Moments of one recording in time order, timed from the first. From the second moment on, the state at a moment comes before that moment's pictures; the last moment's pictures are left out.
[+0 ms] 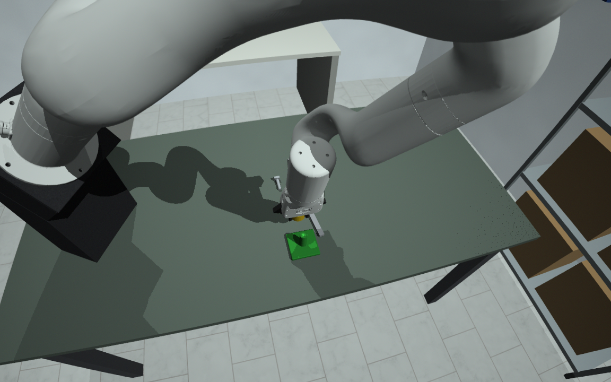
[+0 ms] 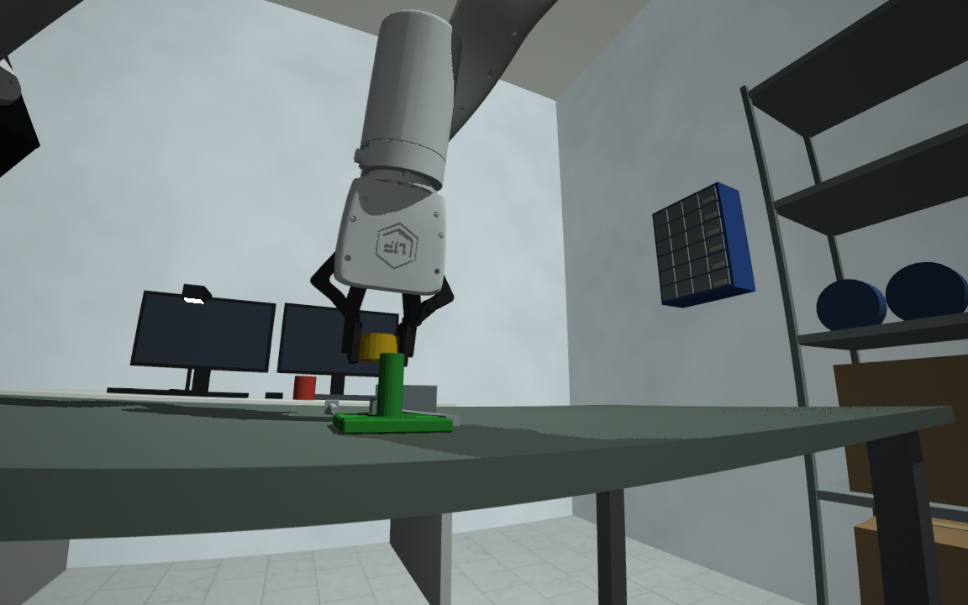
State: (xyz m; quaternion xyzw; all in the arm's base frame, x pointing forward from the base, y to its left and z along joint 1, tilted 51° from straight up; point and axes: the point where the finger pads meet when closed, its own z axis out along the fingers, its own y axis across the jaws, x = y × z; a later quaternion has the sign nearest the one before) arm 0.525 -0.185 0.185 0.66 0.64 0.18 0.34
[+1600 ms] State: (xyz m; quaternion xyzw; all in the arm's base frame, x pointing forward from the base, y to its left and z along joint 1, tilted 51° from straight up) arm 0.557 -0.210 0.154 0.66 0.64 0.18 0.34
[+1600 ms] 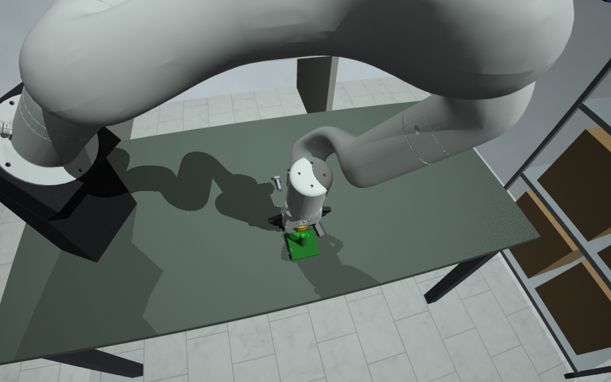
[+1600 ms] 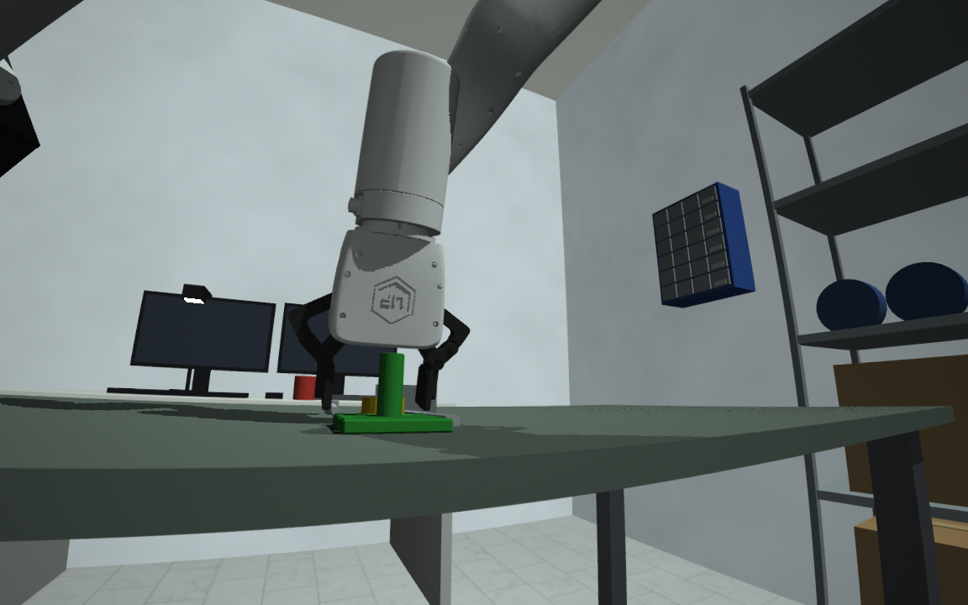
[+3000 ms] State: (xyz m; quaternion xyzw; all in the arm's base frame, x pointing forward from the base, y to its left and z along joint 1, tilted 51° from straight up) arm 0.504 -0.140 0.203 0.66 0.64 0.18 0.34
